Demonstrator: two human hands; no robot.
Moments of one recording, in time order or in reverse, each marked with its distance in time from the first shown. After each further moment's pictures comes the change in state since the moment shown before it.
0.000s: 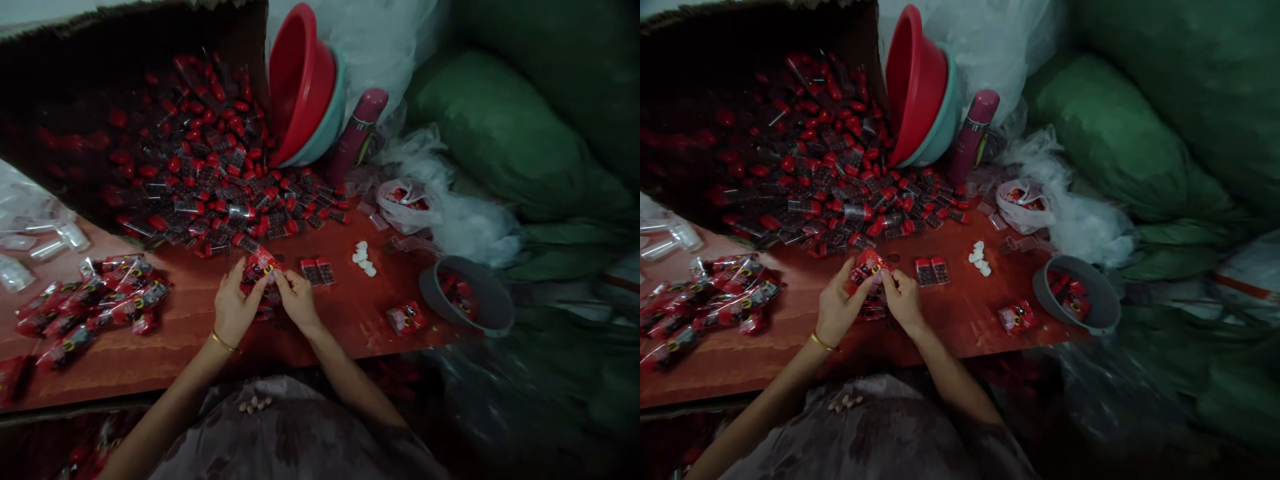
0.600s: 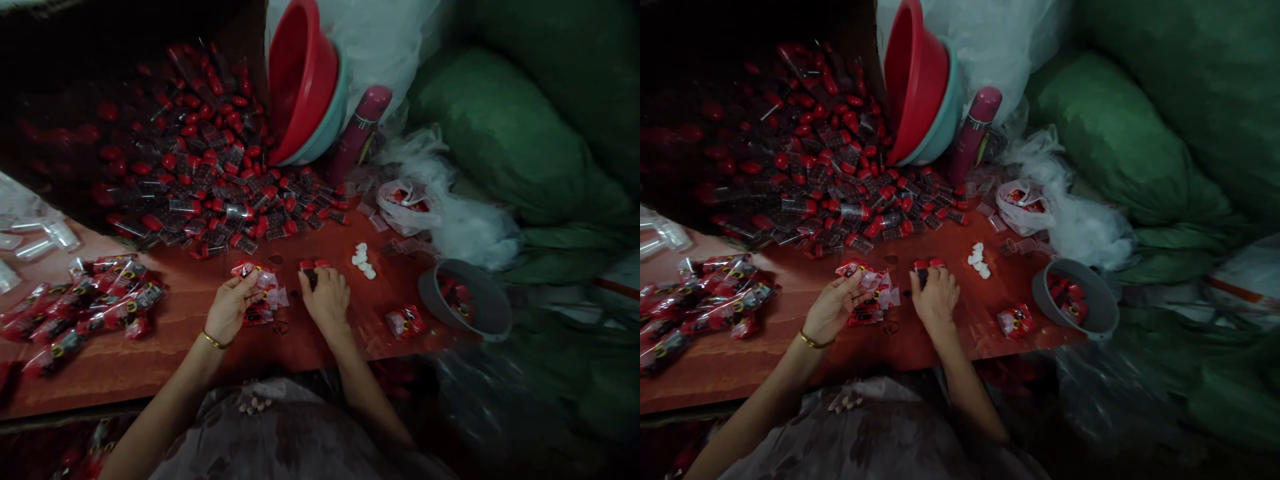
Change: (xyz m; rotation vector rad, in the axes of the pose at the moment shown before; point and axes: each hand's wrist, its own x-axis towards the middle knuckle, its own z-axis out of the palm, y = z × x) left_hand 0.016 0.016 0.001 -1.012 -0.104 -0.808; right_hand 0.000 0.023 -0.045 -0.850 0.148 0.078
